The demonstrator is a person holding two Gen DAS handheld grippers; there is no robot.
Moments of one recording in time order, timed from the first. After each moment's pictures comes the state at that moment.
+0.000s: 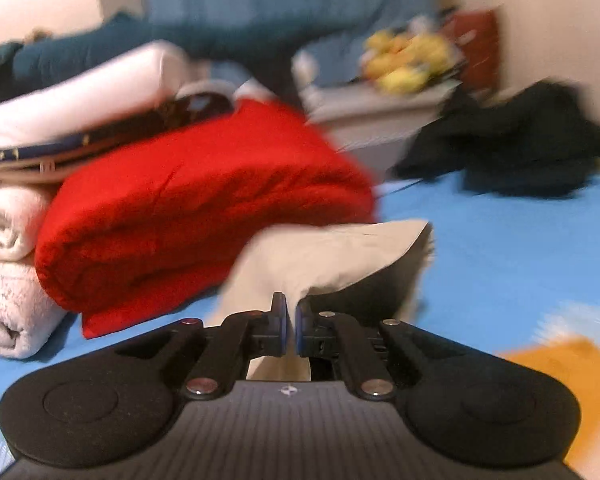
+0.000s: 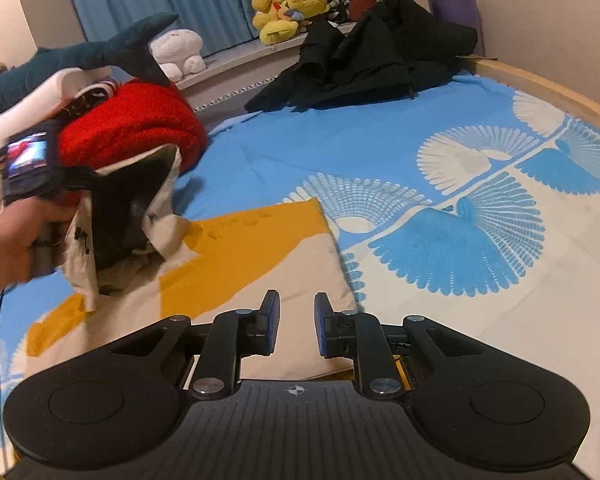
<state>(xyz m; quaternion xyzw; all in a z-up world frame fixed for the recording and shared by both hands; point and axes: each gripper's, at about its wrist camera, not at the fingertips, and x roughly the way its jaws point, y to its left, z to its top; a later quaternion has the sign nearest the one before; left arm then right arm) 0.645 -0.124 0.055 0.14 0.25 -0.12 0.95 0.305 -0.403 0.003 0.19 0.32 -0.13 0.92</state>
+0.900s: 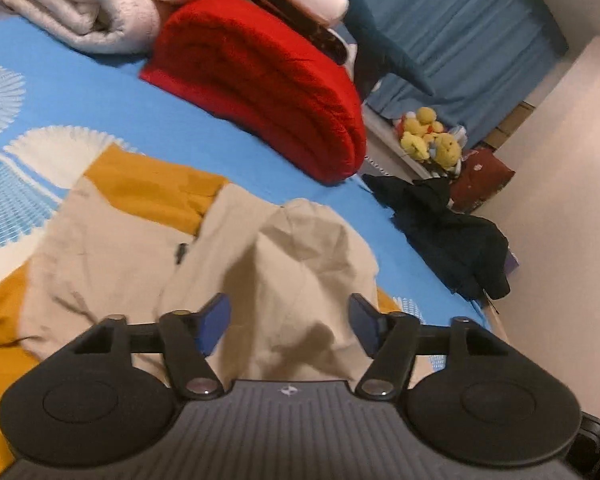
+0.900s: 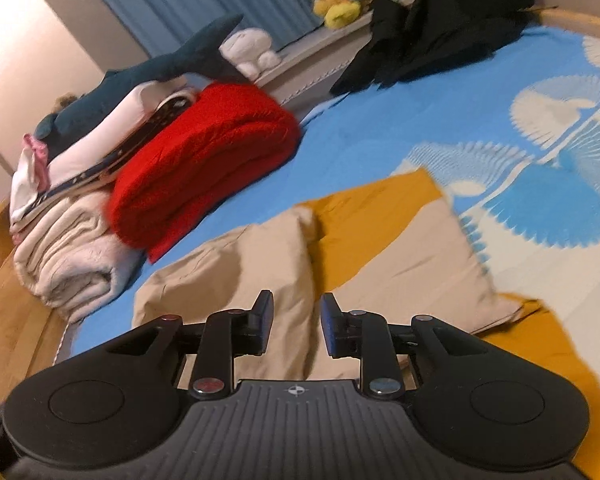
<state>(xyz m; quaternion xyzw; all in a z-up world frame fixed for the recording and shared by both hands) 0.445 0.031 -0.007 -0.26 0.33 -0.12 0.90 0.312 -0.368 -0.004 0.29 0.31 0.01 0.91</state>
